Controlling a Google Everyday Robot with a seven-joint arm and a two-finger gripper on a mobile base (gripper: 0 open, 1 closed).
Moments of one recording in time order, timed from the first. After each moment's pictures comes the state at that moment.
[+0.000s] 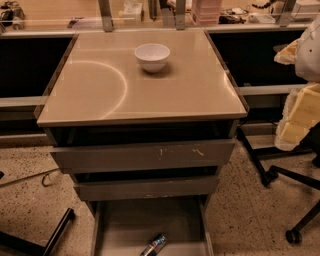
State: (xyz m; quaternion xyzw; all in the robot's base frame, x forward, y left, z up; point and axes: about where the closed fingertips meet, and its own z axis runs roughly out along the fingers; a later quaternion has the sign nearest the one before) arm 0.438 -0.217 0.976 -0.60 0.78 -0.03 0.16
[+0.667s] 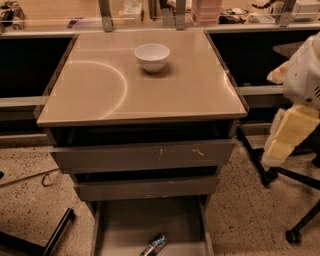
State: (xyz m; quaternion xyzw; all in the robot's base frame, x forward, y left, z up) arm 0.433 -0.209 0.944 -0.59 0.79 -0.02 0.15
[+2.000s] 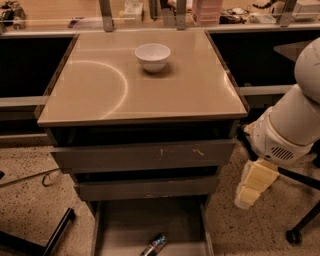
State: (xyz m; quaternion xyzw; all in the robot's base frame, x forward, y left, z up) arm 0.406 -0.187 0.826 -0.57 0.81 0.04 0.12
